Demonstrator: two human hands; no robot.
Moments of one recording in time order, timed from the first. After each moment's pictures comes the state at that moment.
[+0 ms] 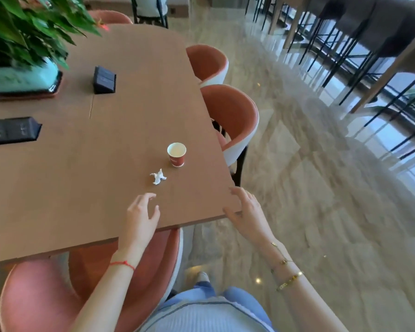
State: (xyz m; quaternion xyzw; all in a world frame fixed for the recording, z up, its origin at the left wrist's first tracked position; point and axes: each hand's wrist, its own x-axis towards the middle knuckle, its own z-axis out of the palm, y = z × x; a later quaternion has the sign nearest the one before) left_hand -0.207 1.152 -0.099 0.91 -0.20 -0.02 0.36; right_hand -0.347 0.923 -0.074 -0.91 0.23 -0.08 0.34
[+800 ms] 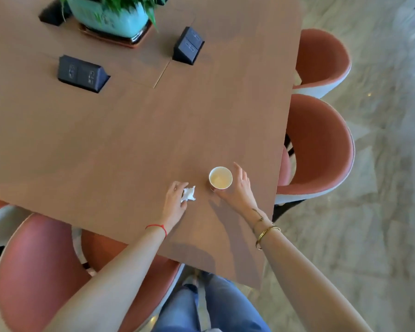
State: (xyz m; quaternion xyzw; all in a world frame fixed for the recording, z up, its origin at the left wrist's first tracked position) left_hand -0.045 1.054 -0.182 0.92 -0.01 -0.14 0.36; right_hand -0.032 0.853 -0.162 -0.90 0.13 0.12 0.40
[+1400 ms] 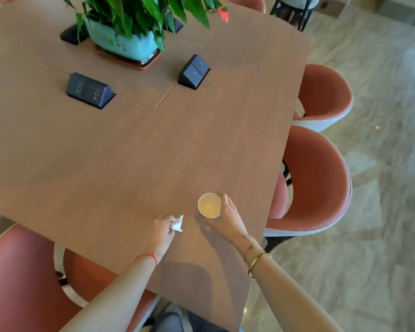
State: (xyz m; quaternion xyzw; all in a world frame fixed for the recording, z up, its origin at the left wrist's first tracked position) left_hand -0.048 1.028 -0.185 0.94 0.08 -0.14 0.29; right_hand -0.010 0.829 -0.160 -0.91 0.04 0.18 0.36
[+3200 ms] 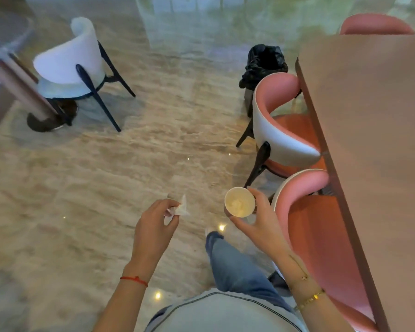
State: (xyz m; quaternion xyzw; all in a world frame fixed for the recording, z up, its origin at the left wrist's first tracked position) left_hand -0.647 1.389 -0.083 0.74 0.56 0.24 0.28; right_hand -0.399 1.318 -0.095 -0.72 -0.51 0.29 0.37
